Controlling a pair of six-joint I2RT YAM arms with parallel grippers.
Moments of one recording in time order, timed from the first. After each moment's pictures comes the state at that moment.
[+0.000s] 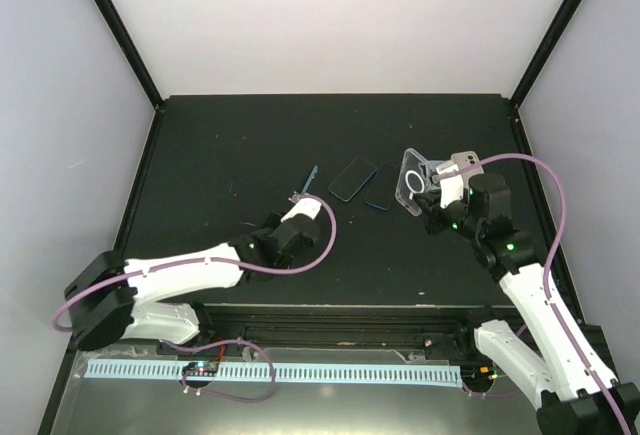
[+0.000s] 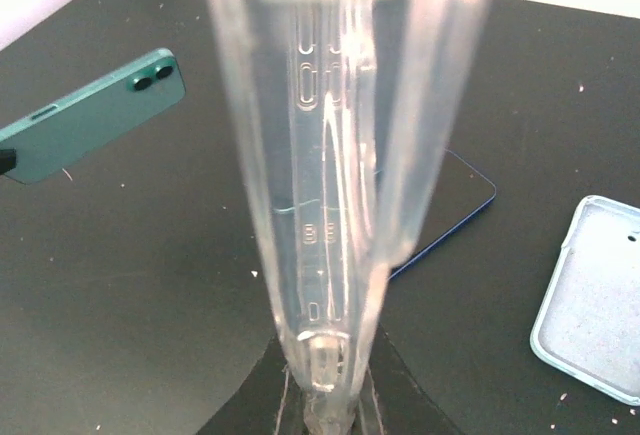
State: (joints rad) left arm -1.05 1.21 0.67 -0.15 -0.80 -0.11; right arm 0.29 0.77 0.75 -0.52 -0.28 -0.02
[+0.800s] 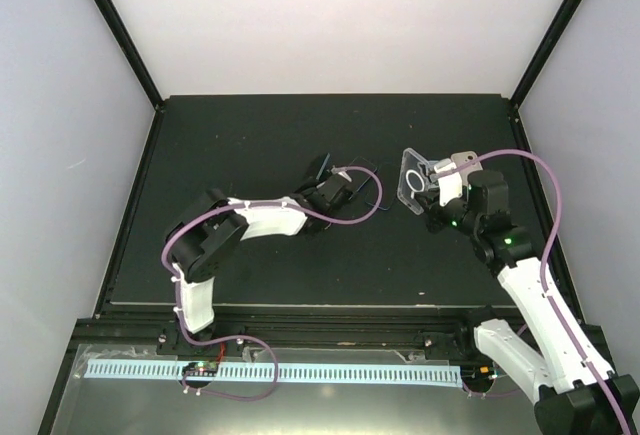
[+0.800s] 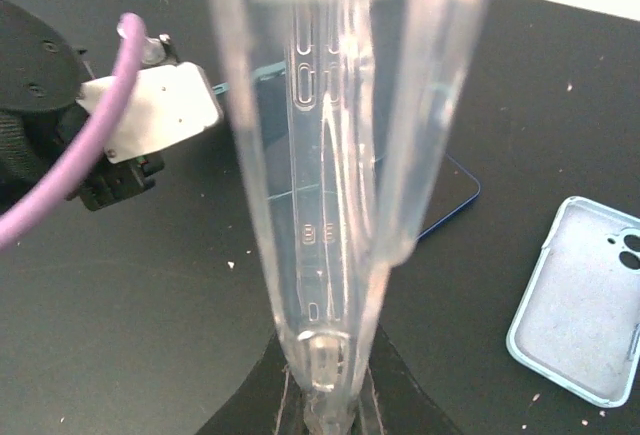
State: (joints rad) left arm -0.84 1.88 1.08 -0.09 -0.79 0.22; right arm 0.26 0.84 0.76 -0.52 -0.30 -0.10
